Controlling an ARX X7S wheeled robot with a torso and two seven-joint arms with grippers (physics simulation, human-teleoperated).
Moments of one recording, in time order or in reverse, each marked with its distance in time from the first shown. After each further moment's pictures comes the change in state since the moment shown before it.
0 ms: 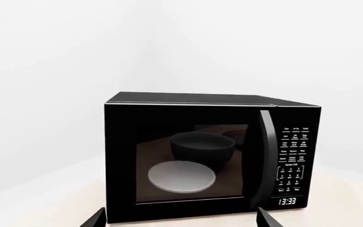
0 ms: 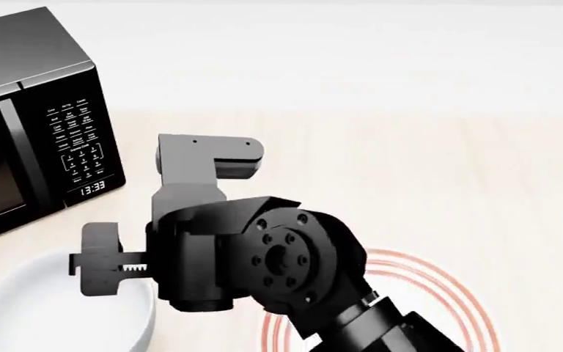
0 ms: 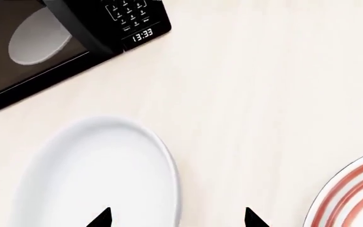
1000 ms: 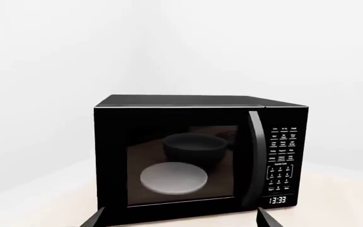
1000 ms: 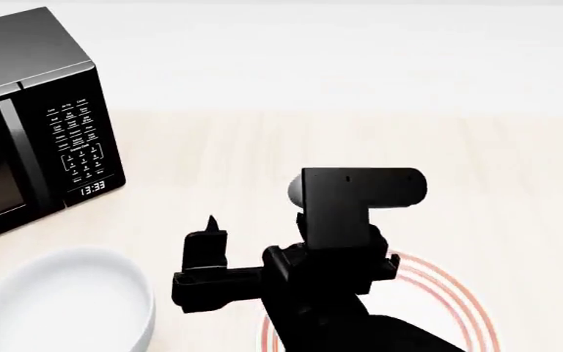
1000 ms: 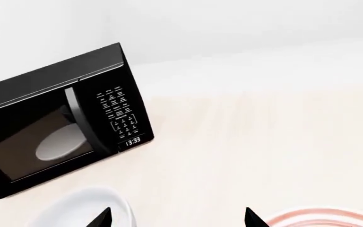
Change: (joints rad) left arm -0.002 0.015 0.009 0.032 0.025 -0.031 0.017; right arm -0.538 0.009 0.774 -1.013 -0.729 0.448 -0.413
